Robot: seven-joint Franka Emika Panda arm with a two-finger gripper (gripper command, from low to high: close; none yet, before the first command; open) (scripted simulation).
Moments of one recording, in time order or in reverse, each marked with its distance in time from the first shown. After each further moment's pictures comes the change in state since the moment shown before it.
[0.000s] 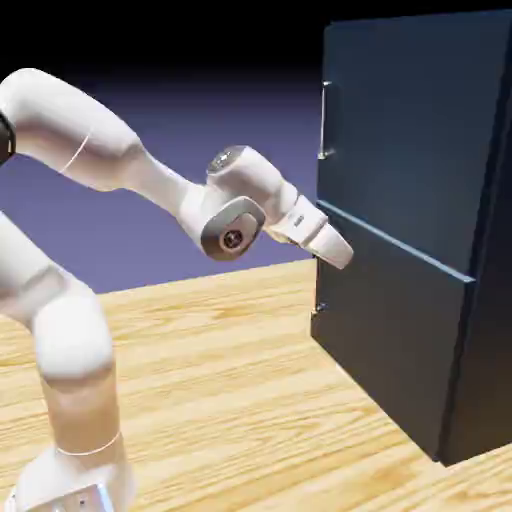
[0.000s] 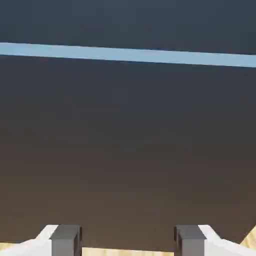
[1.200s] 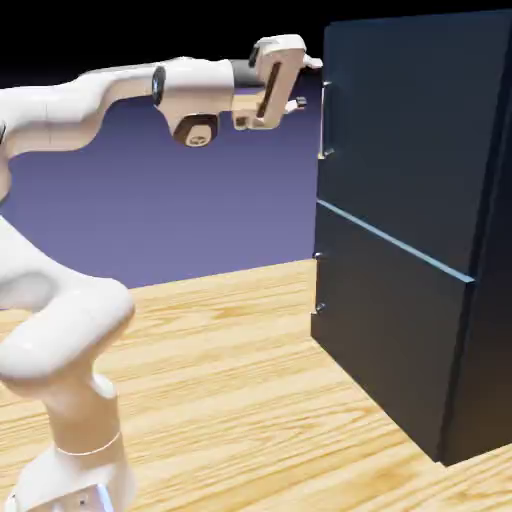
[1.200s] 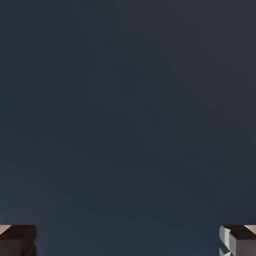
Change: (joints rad) arm -0.763 -0.322 0.967 0.579 1.475 0.137 1.566
